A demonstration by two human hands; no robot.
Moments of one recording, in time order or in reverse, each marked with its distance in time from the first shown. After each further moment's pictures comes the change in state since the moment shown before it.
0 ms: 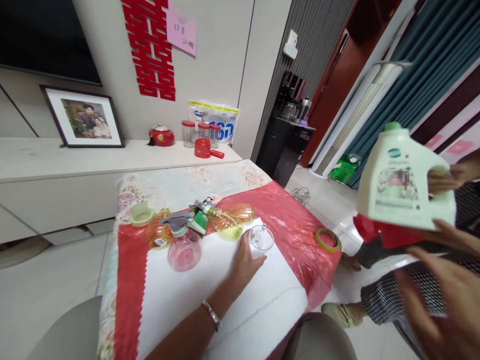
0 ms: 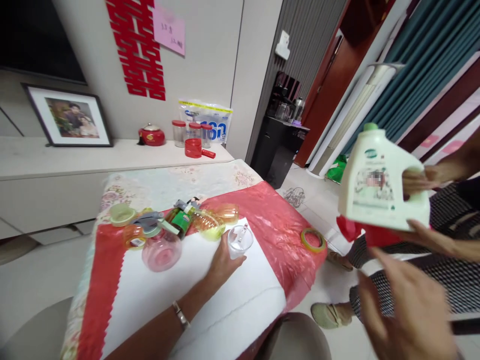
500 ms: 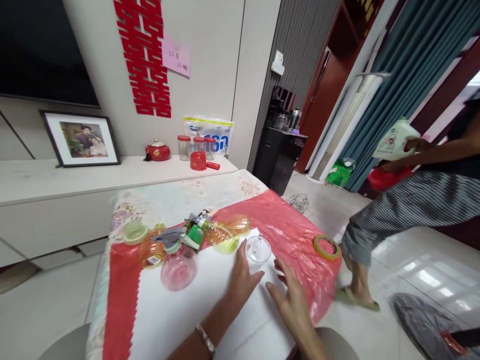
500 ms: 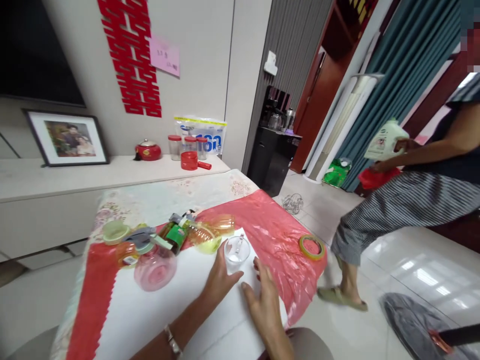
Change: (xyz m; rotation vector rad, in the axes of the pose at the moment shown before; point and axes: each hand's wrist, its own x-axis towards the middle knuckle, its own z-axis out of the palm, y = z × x) left_hand -0.005 -0.003 0.001 0.053 -0.010 0.020; right_hand -0.088 -0.148 0.160 0.958 -0.478 0.599
